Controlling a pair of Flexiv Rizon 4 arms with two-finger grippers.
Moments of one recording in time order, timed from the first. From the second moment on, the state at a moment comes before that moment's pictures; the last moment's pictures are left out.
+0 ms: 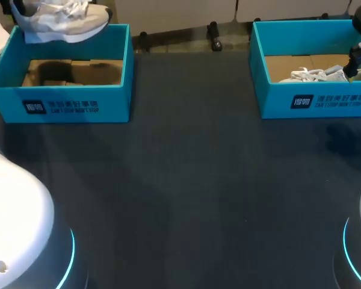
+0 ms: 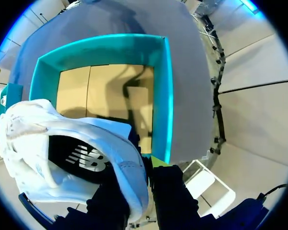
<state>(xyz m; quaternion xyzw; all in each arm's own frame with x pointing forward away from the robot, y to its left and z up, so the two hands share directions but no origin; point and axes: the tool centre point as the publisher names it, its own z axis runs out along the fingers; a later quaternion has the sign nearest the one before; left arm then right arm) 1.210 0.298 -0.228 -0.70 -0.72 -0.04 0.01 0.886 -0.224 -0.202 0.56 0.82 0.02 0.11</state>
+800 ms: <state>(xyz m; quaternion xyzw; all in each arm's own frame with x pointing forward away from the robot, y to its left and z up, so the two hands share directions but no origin) 1.155 0.250 -0.161 -0.68 -0.73 -0.06 0.05 0.886 -0.224 -0.202 0.56 0.82 0.02 0.11</state>
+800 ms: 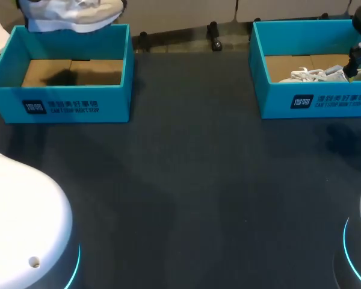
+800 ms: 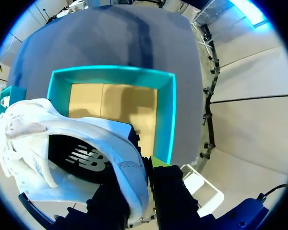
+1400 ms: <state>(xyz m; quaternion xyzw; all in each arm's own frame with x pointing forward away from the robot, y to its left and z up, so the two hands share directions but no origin) 1.076 0.215 -0.160 -0.67 -0.74 -0.05 0.09 0.886 -0.224 -0.202 0.56 0.82 0.02 0.11</state>
